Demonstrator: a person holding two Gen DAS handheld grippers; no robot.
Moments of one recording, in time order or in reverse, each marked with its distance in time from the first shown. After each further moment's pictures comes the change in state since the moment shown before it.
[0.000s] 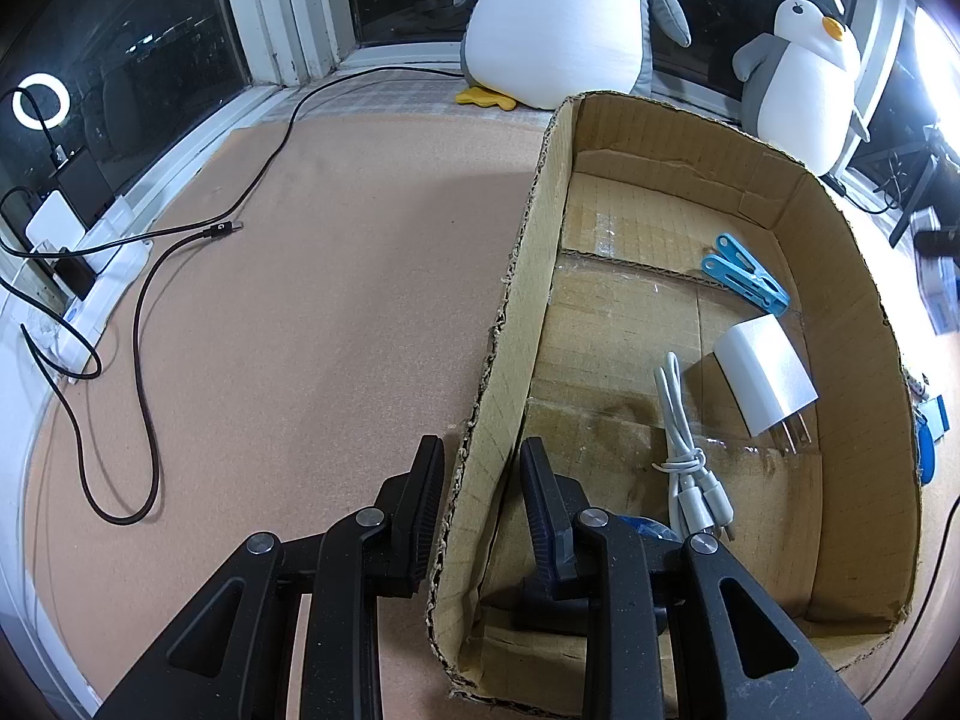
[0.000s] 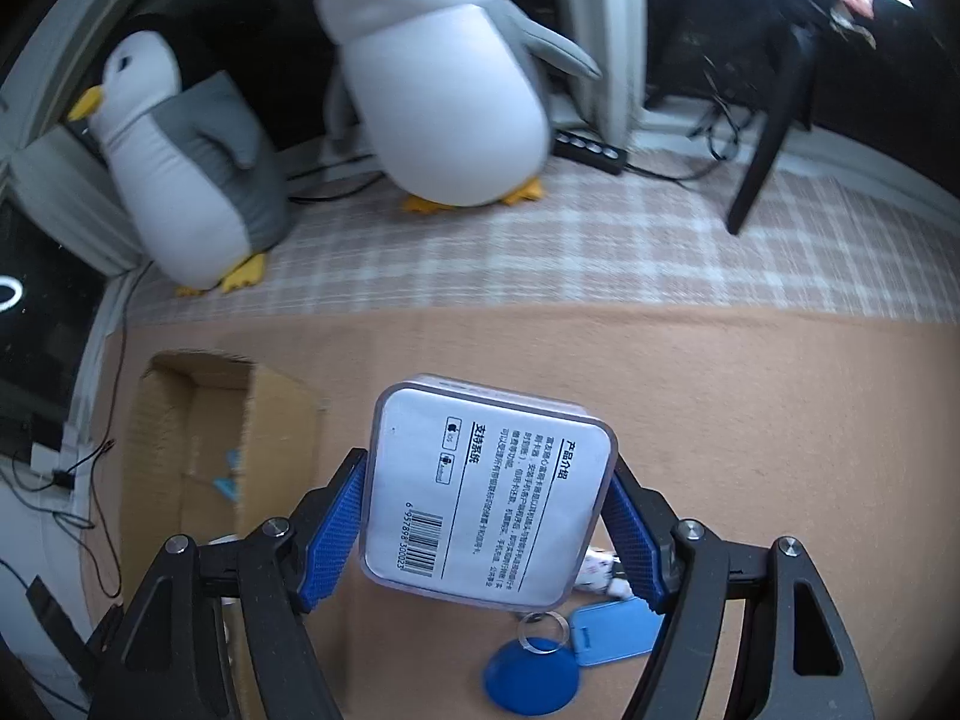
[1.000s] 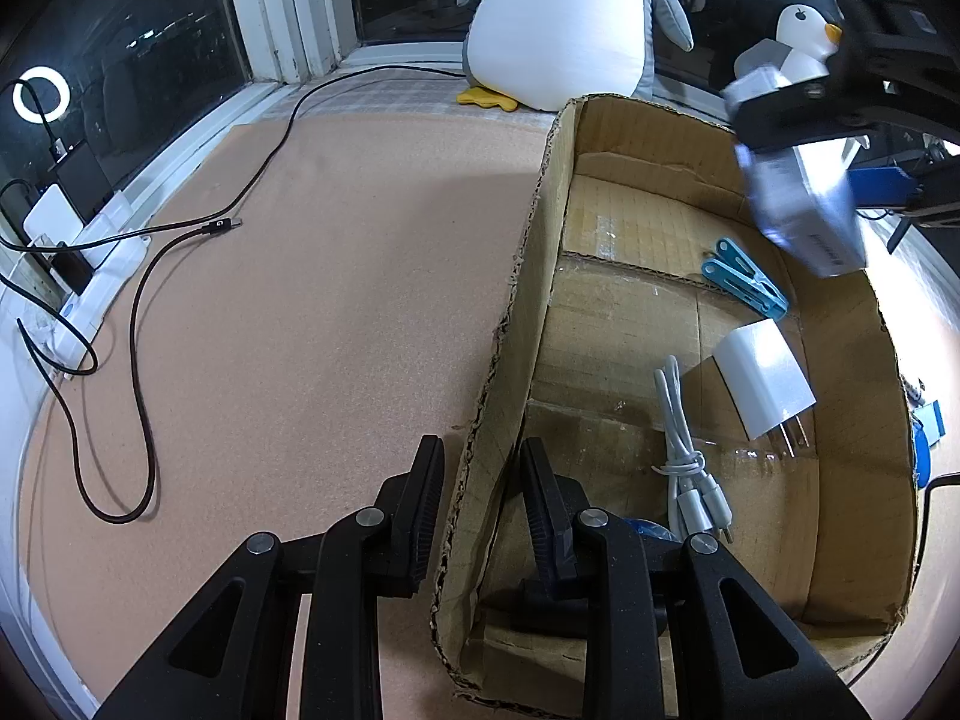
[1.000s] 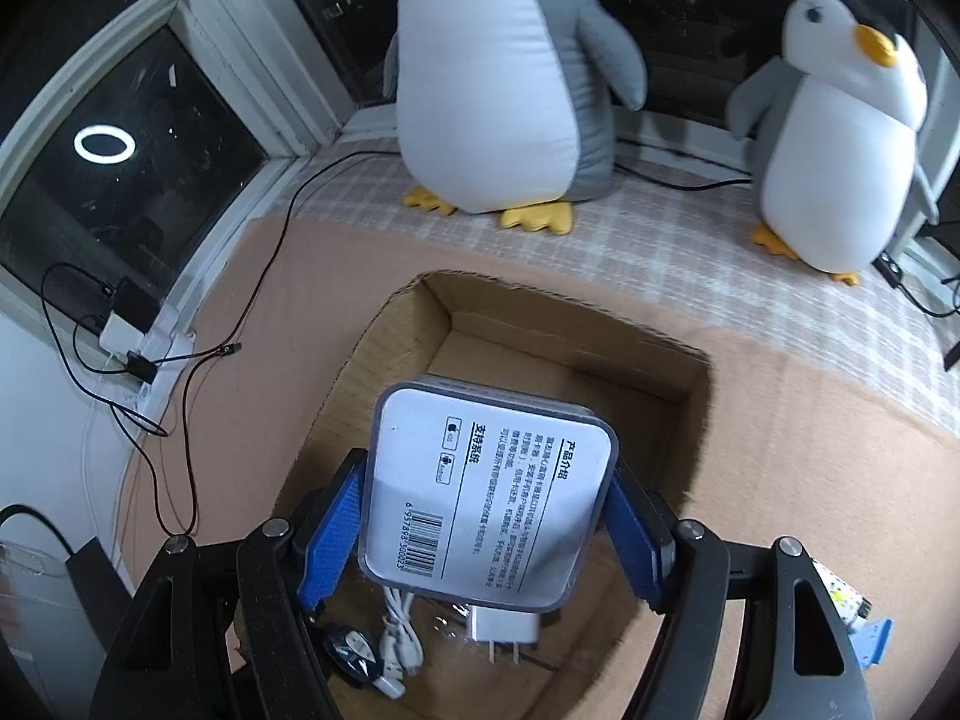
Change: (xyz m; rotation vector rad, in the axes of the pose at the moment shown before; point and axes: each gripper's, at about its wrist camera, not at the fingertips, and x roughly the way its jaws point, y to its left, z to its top) left arm 0.001 0.003 -0.001 -0.010 -0.004 -0.012; right arm 0.032 0.180 -0.020 -0.333 0.036 0.166
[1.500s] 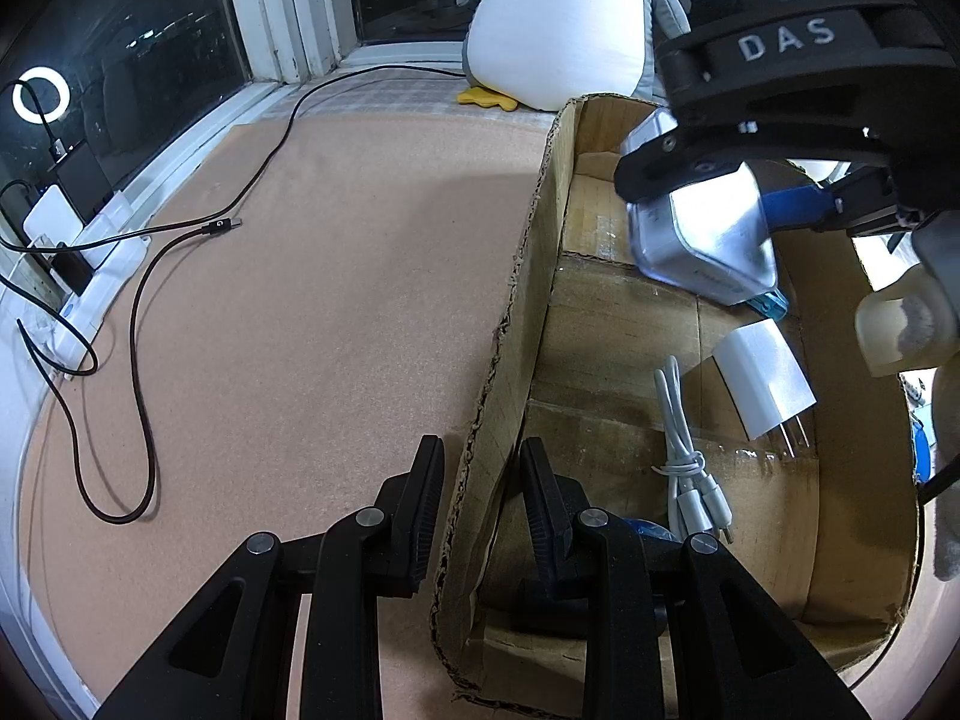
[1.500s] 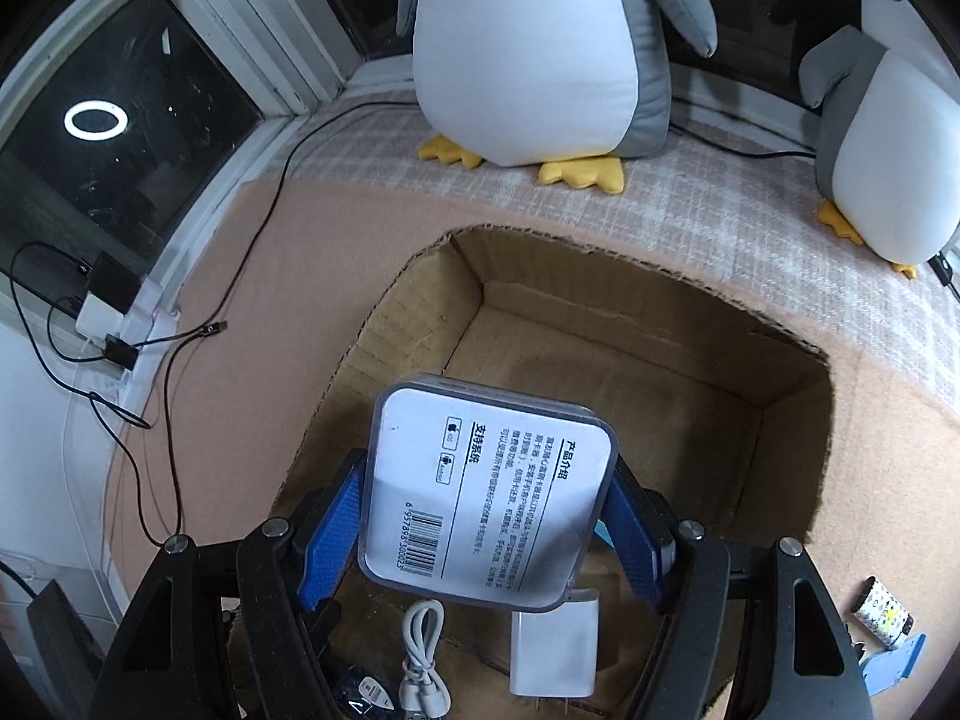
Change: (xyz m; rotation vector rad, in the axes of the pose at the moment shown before) left arm 0.000 0.000 0.000 -0.001 0.000 -0.001; right arm 0.049 0.019 0.004 -0.011 0.071 0.010
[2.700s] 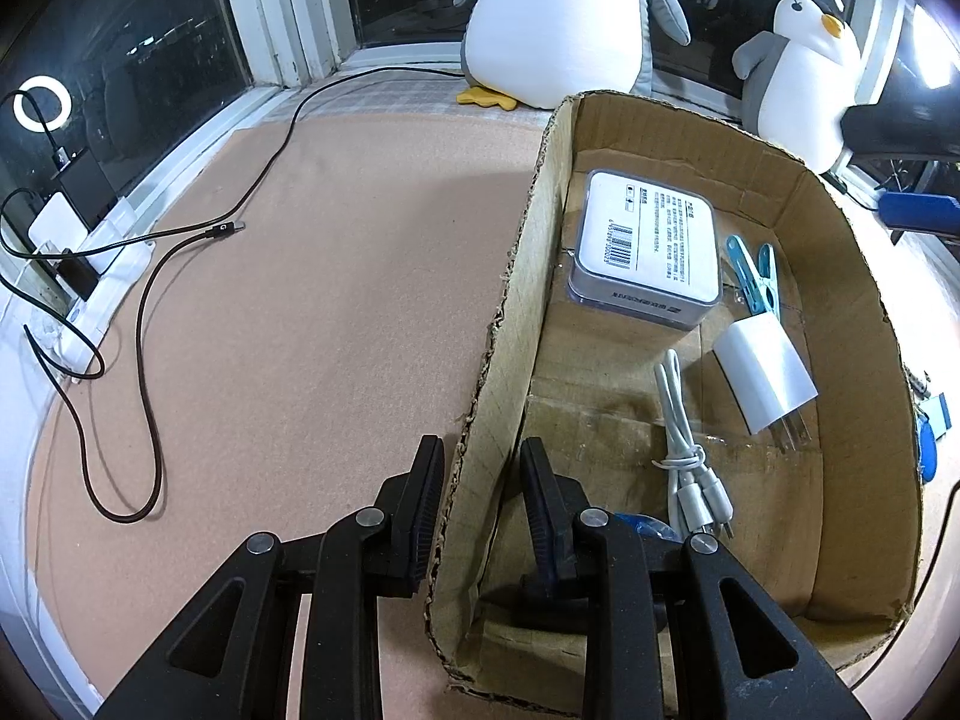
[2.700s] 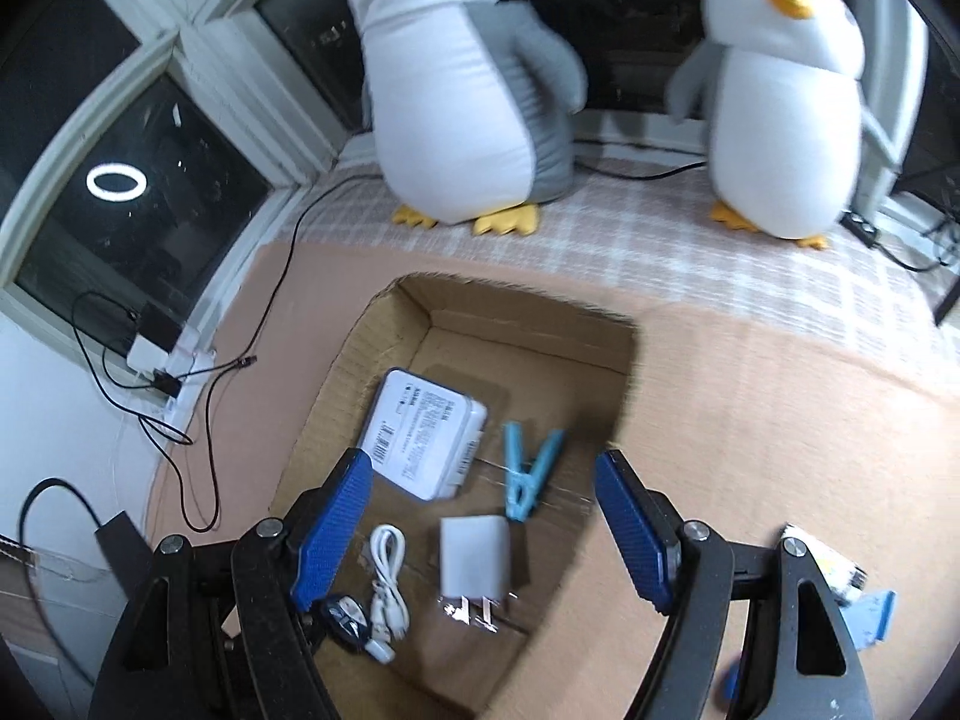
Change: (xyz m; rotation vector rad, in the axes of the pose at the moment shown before) left arm 0.000 -0.002 -0.004 0.014 -0.004 0.019; right arm -0.085 -0.058 -0.033 0.091 -0.120 0.059
